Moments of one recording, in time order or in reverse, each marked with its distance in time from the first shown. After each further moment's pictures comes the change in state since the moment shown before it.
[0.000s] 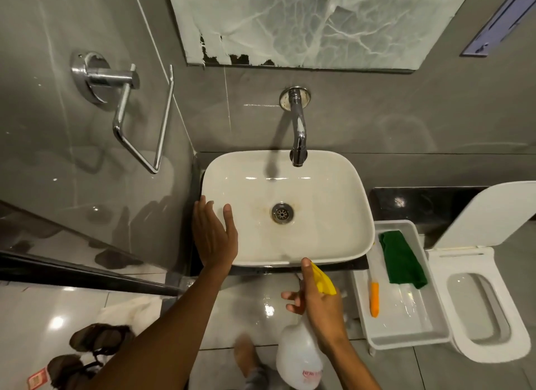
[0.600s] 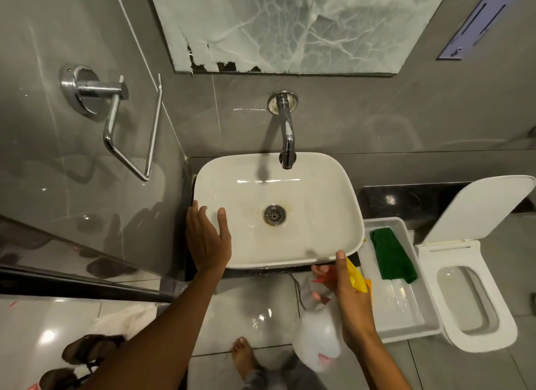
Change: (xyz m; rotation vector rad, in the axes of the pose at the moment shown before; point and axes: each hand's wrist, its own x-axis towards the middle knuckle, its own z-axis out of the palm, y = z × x) left_hand -0.001 0.004 -0.004 -0.010 -0.031 -0.007; right_hand 0.013 -0.018 -0.055 -0.011 0.165 -0.074
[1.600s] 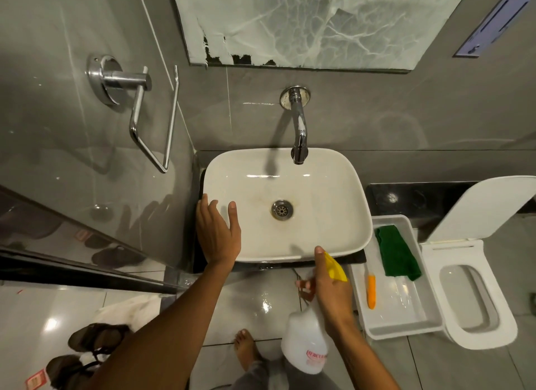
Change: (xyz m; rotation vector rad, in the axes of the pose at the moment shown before) left_hand 0.004 -0.005 0.000 0.012 -0.032 0.003; right_hand -0.018 0.006 0.046 -0.027 -0.020 0.058
